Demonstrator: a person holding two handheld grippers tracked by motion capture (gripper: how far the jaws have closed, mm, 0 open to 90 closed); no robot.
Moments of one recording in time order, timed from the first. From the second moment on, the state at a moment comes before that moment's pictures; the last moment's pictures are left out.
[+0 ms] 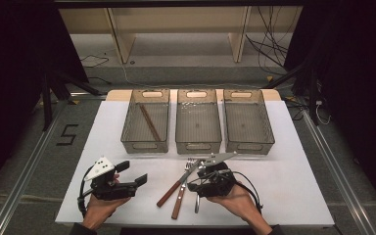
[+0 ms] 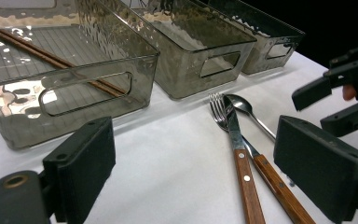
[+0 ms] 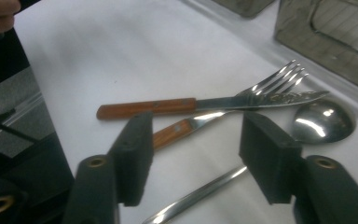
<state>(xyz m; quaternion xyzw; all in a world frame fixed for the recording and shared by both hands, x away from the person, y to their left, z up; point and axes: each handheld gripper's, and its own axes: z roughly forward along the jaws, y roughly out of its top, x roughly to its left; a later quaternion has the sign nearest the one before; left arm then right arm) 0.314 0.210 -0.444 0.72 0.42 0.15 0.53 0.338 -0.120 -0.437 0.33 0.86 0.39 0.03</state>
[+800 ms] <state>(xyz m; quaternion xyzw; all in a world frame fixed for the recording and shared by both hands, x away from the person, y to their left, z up) 0.314 0.210 -0.444 0.72 0.42 0.15 0.53 0.326 -0.097 -0.473 0.28 0.91 0.31 0.01</state>
